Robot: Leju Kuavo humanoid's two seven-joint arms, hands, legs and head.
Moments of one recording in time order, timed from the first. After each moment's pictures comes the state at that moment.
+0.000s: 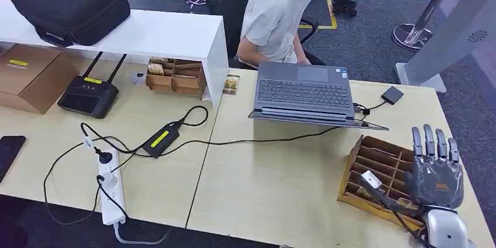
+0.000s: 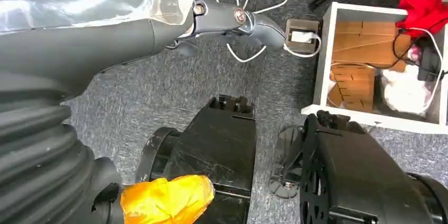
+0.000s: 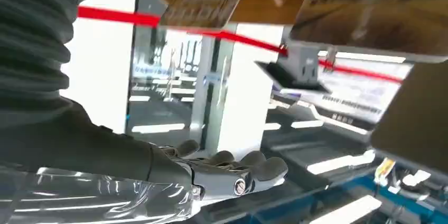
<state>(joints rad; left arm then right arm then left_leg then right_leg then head) -0.16 0.45 -1.47 -1.38 -0.04 0.12 0.48 0.02 -0.41 0.02 -1.52 1.49 -0.38 0.28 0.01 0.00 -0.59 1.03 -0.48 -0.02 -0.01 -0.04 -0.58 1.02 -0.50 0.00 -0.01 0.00</state>
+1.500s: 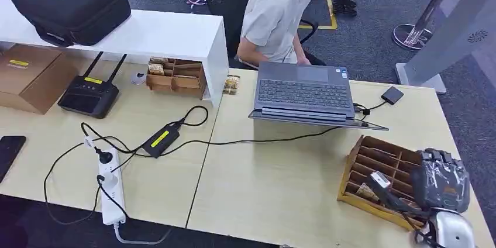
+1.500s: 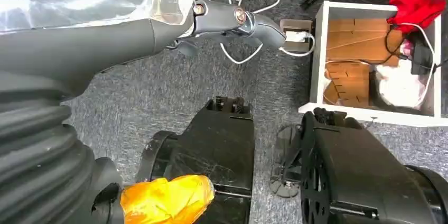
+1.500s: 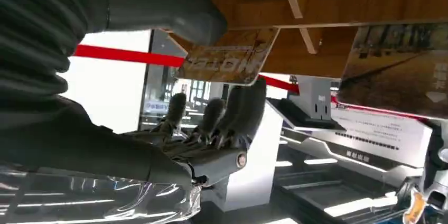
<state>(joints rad) -0.16 0.45 -1.43 -1.38 -0.07 0.07 0.46 0.03 -0.39 -0.05 -1.46 1.33 -0.34 0.21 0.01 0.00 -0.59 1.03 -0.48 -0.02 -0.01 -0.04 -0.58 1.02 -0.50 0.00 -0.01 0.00</state>
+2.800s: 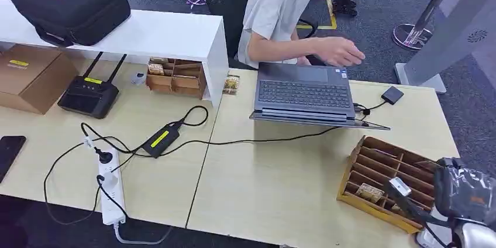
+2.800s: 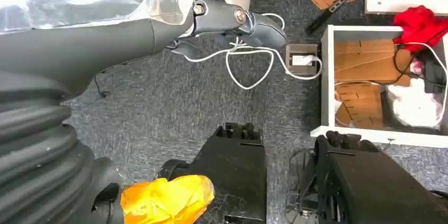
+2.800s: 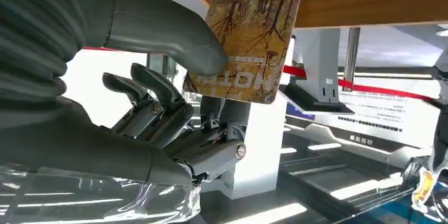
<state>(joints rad) -0.12 0.45 -1.35 -1.40 -0.23 0.01 0.49 0.10 -0.42 -0.15 -1.53 1.30 -0.39 0.13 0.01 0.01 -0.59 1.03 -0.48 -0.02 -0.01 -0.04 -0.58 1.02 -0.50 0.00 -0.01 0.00</state>
